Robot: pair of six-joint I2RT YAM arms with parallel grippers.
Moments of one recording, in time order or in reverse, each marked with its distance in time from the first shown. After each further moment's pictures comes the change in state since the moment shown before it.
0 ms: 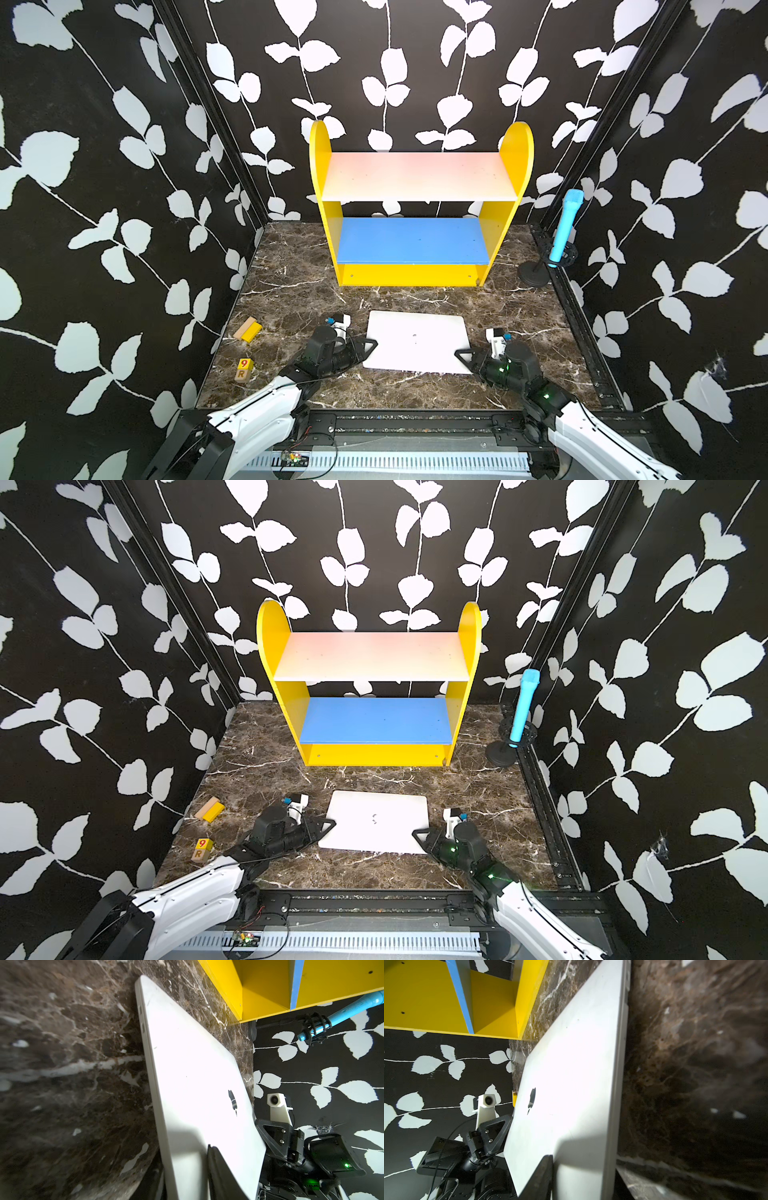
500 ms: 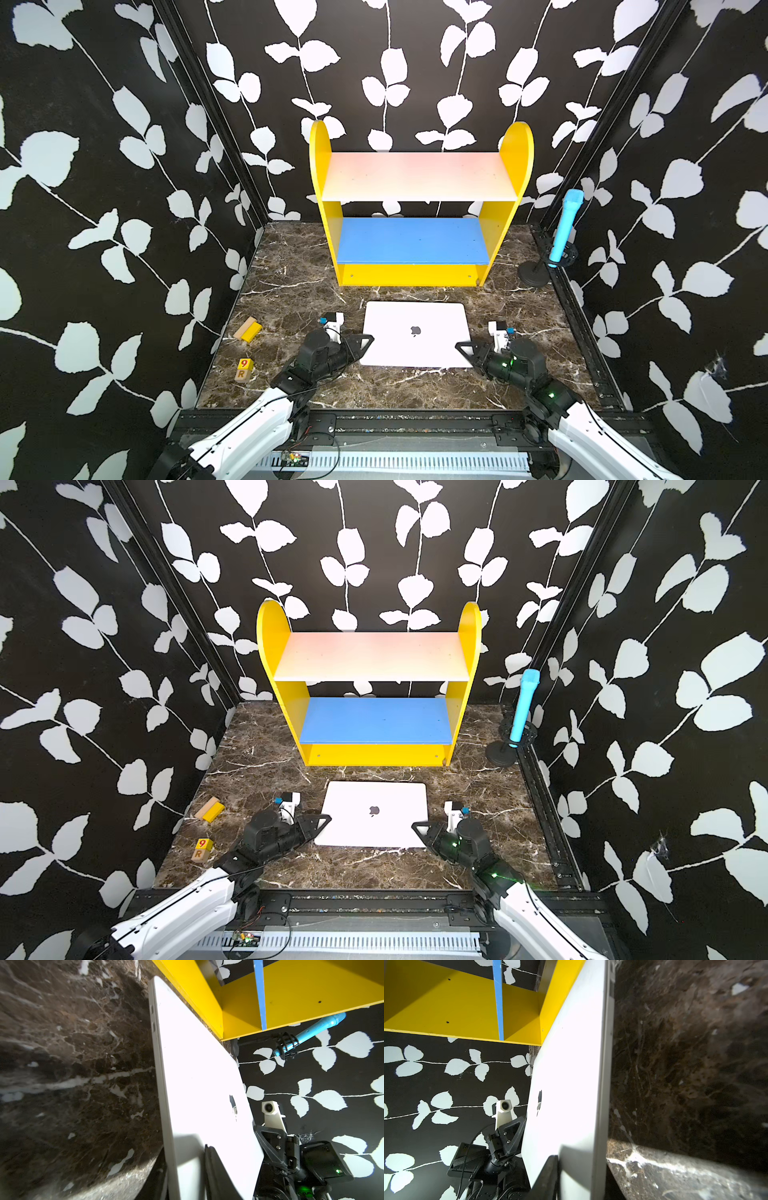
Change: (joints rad) left arm 0.001 -0.193 -0.014 -0.056 -0.055 -0.046; right arm -0.001 -0.045 0.079 -0.032 -0.004 0.023
